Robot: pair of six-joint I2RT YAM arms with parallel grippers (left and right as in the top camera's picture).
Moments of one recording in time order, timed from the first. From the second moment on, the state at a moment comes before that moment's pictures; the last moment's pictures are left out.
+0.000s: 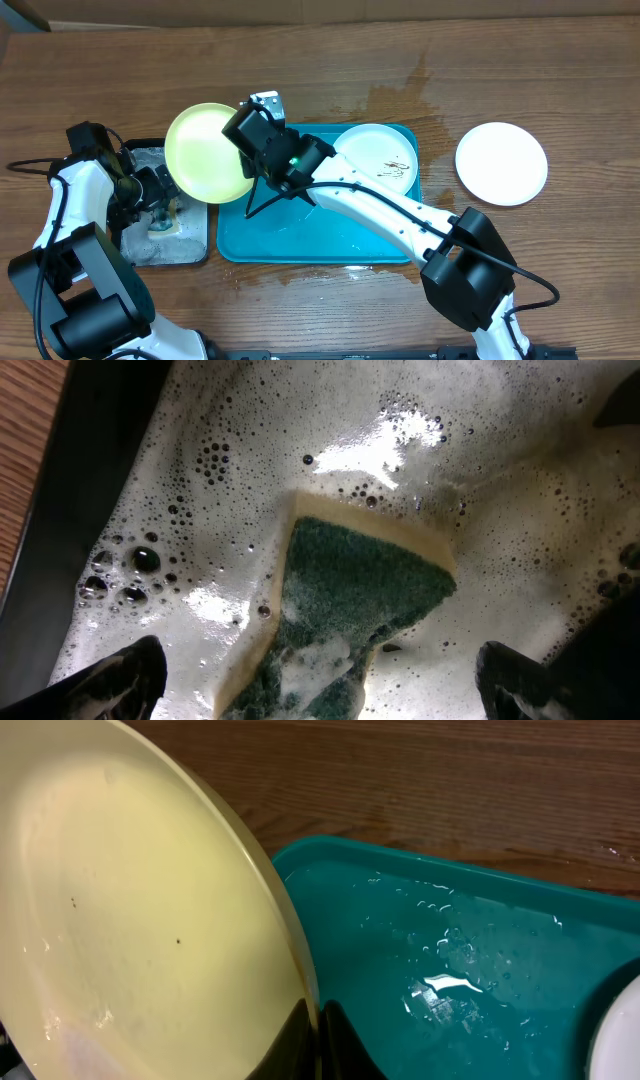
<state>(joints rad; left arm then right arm) 0.45 1.78 1.17 -0.84 0.07 -0.15 0.90 2.12 1.83 -0.61 0.24 0.61</state>
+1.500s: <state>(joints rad) 0.45 1.78 1.17 -0.84 0.06 -0.15 0.95 2.36 1.84 0.21 0.34 0.24</state>
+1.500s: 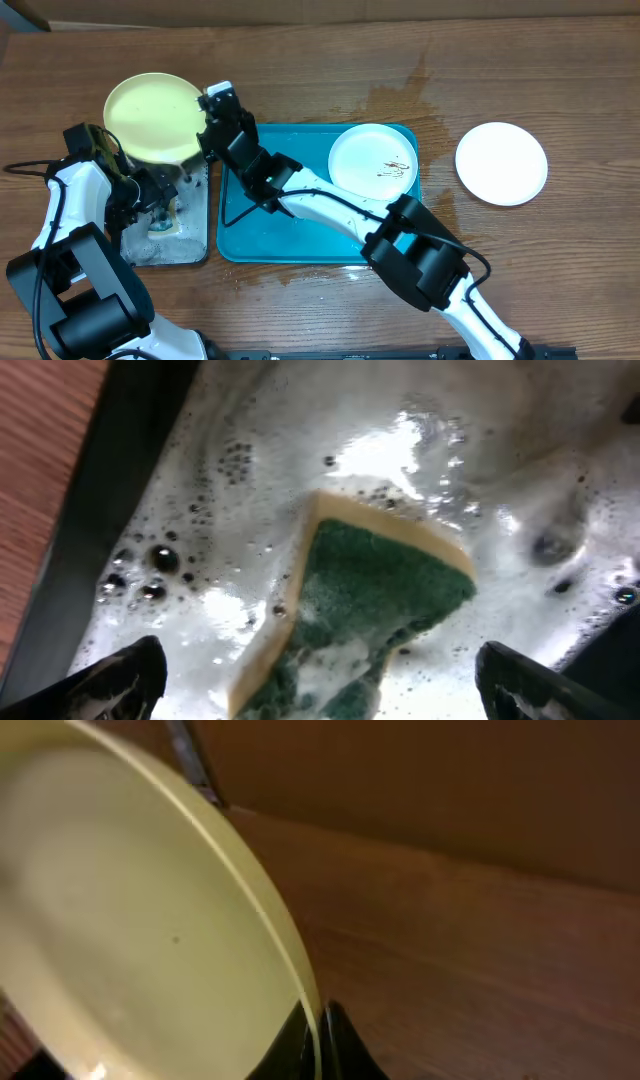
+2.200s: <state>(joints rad) 0.45 1.78 1.17 -0.84 0.07 -0.15 1.01 2.38 1.84 0.40 0.39 -0.29</state>
